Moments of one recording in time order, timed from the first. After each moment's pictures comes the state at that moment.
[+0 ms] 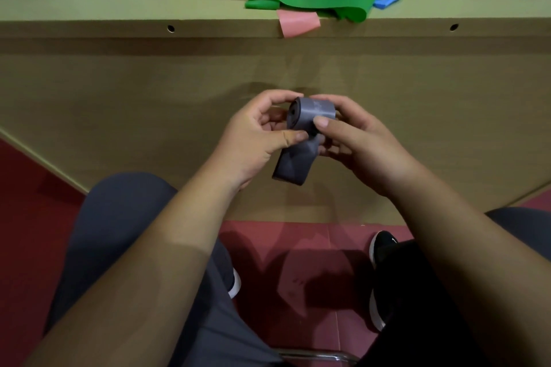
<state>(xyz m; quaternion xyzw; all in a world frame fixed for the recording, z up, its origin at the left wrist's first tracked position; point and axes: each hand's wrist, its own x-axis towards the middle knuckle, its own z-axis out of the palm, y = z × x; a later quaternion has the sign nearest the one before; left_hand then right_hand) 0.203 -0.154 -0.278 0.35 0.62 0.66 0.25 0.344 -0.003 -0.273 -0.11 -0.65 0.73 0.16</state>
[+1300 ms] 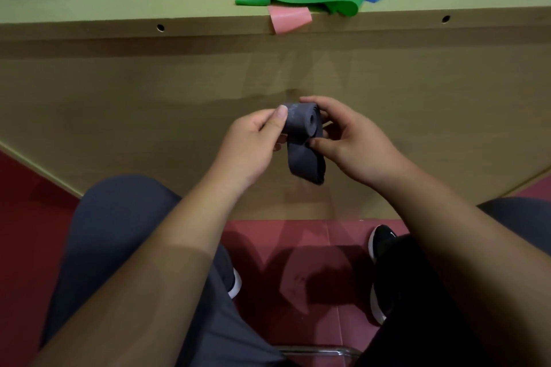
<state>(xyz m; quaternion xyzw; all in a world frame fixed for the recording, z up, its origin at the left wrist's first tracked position) 0.214 -0.153 -0.283 0.32 0.72 0.59 0.20 0.341 0.004 -0.285 -0.14 -0.84 0.48 0.19</state>
